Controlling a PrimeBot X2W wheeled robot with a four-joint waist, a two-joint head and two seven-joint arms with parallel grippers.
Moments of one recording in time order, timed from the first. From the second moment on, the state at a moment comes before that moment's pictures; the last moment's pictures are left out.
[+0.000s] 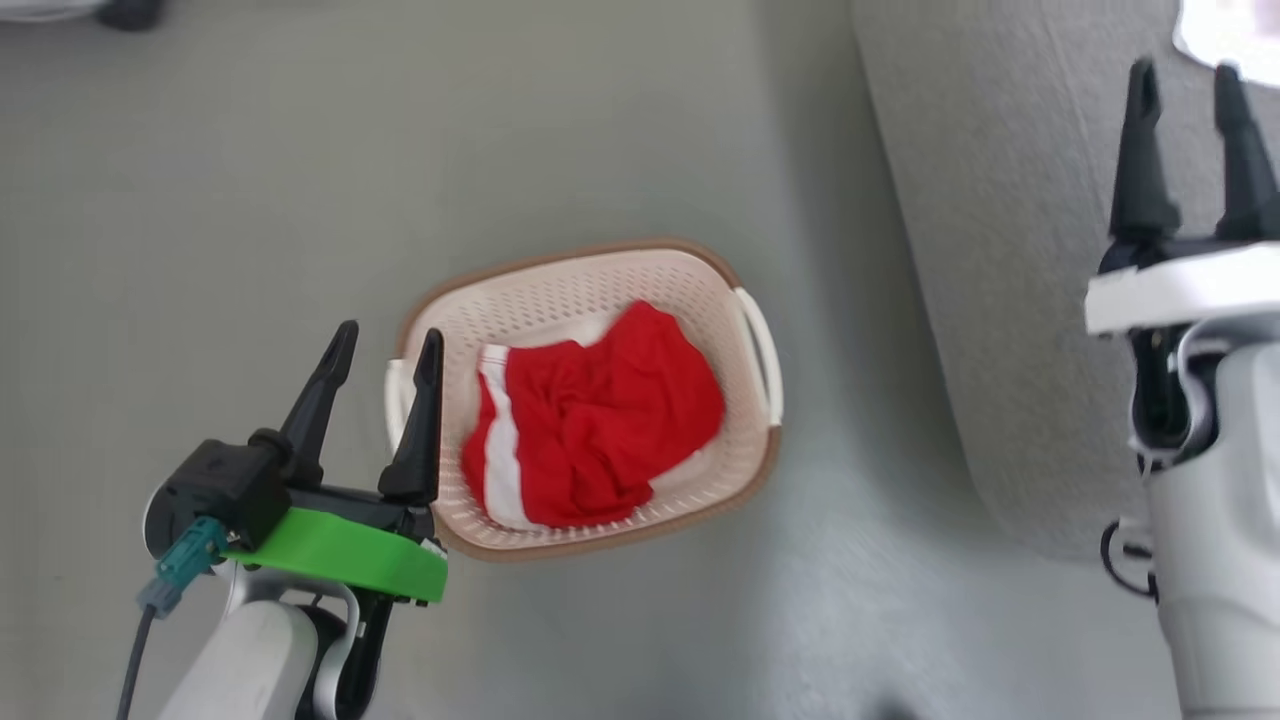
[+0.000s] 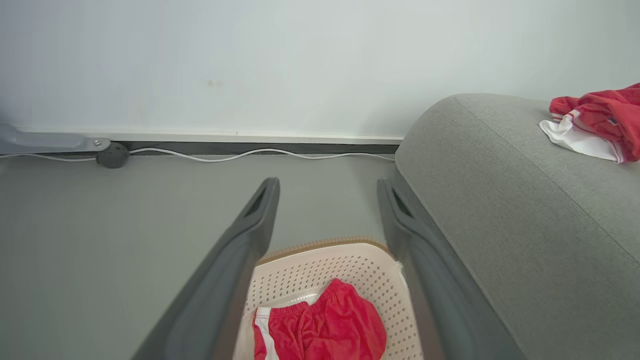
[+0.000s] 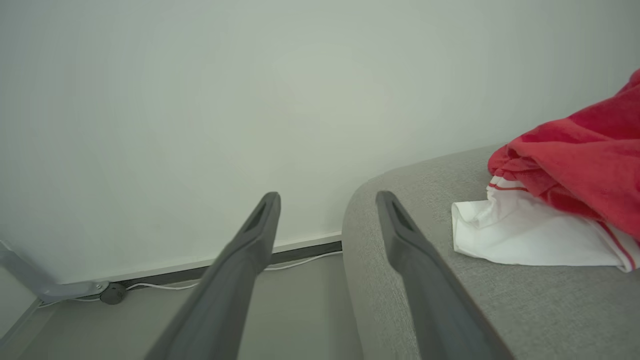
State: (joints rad) left arm -0.19 0.24 -0.42 -0.05 -0.55 0.06 -0.24; right arm -0.46 -0.11 -0.08 0.26 0.25 0.11 -0.26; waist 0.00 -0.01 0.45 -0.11
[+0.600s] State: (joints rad) left arm -0.07 0.22 -0.38 0.10 -0.56 0.04 -0.25; right arm -0.13 -0.06 0.06 0.26 0.12 0.11 -0.26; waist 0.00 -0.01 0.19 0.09
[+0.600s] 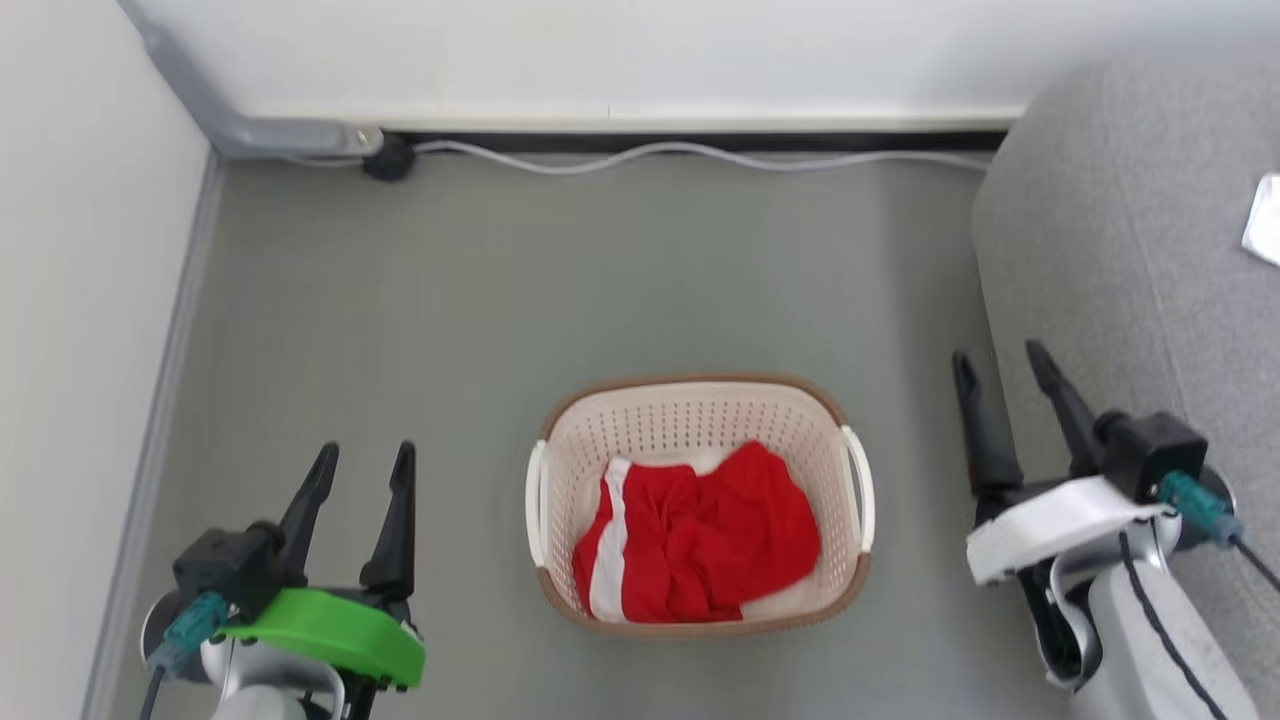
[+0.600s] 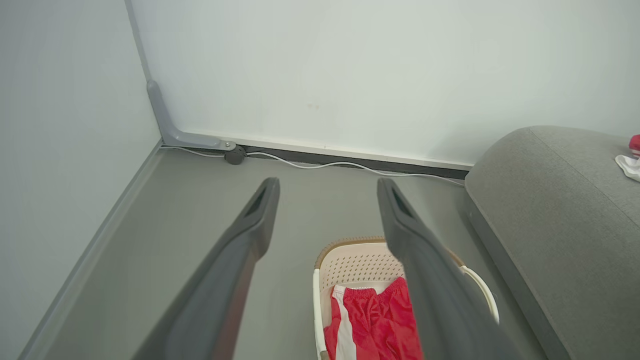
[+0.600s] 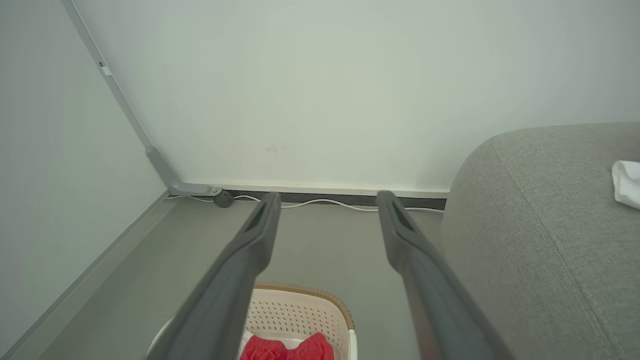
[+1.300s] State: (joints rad) left arm 0.06 0.24 -0.36 0.08 -0.59 0.03 -0.25; right arm 0.03 -0.05 0.10 0.24 0.11 0.06 -0.26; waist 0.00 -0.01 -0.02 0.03
